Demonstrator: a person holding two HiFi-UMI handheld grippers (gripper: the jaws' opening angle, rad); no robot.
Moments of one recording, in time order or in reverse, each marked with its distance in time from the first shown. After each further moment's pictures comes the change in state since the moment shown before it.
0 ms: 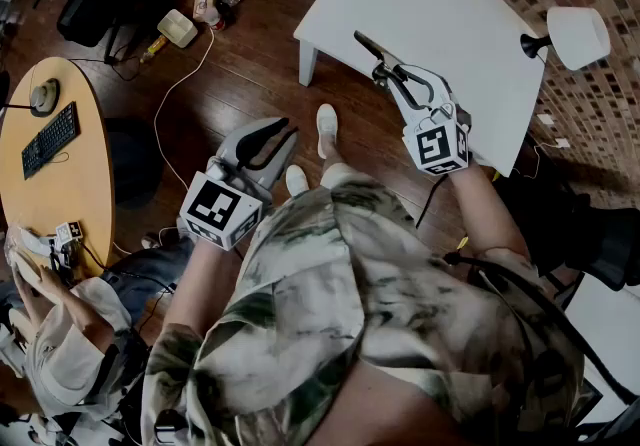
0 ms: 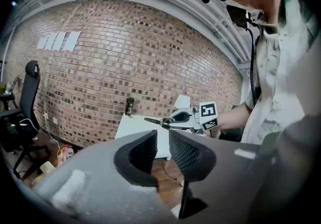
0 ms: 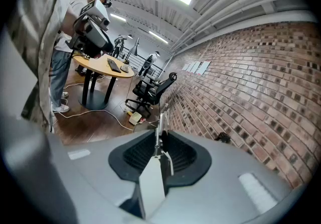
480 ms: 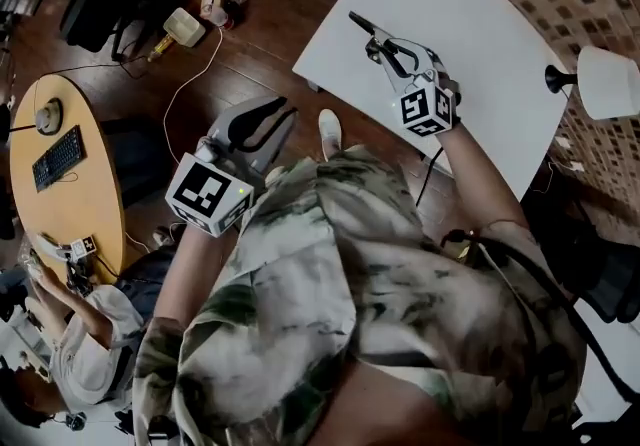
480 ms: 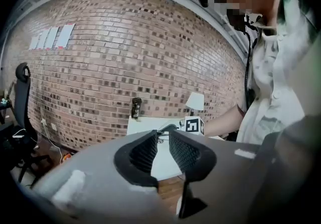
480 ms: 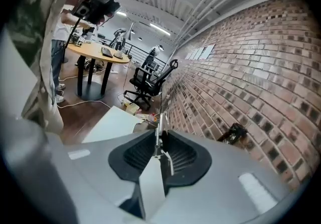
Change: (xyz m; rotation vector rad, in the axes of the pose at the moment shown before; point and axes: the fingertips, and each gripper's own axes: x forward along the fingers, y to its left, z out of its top) left arm 0.113 0.107 0.066 0.023 0.057 -0.001; right arm 0.178 -0.088 -0.077 -0.011 0.064 0.057
